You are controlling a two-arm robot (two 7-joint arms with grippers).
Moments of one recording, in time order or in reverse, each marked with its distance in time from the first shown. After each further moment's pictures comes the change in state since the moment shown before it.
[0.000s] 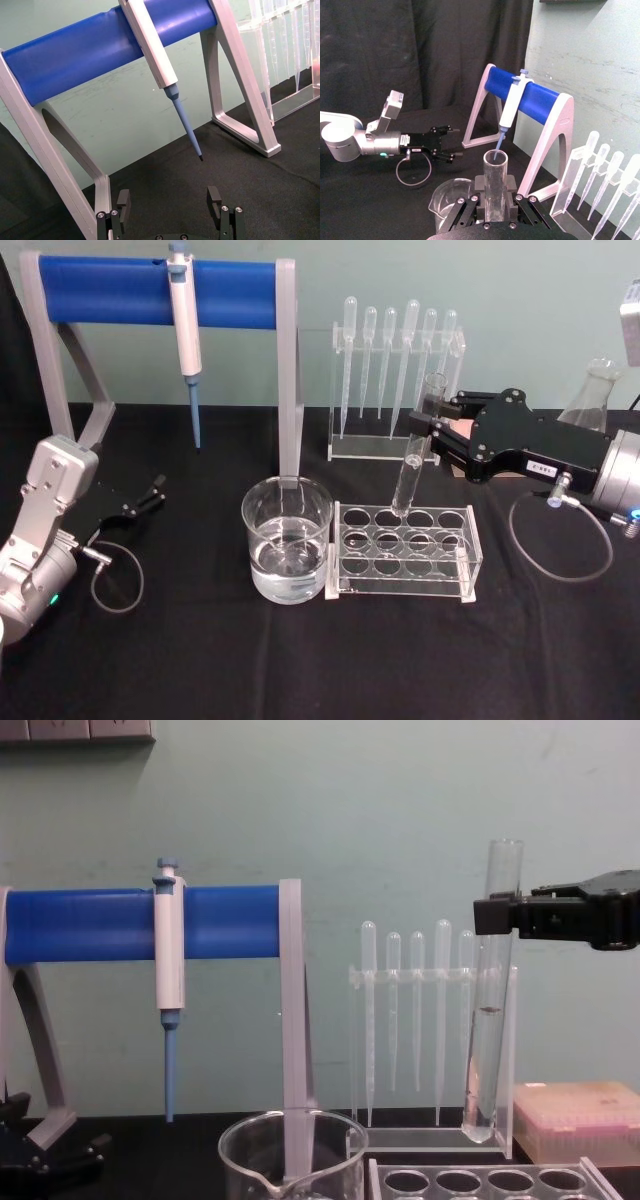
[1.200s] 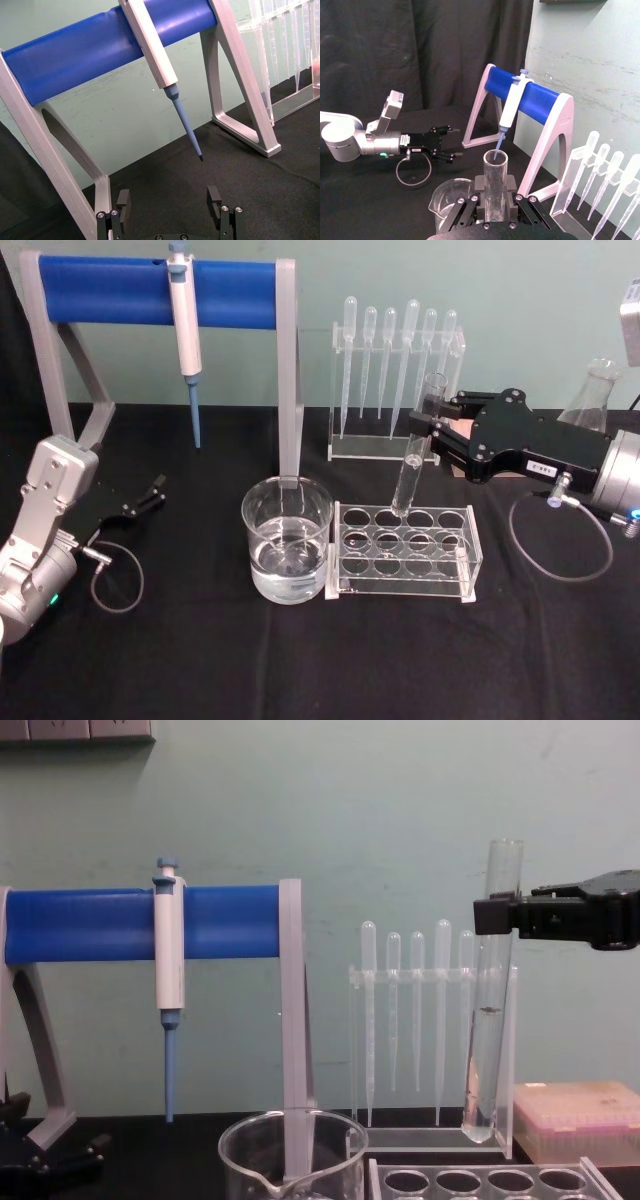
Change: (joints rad) left arm 0.000 0.000 0.000 0.000 0.000 0.000 0.000; right arm 0.000 0.000 0.000 0.000 0.000 0.000 0.000
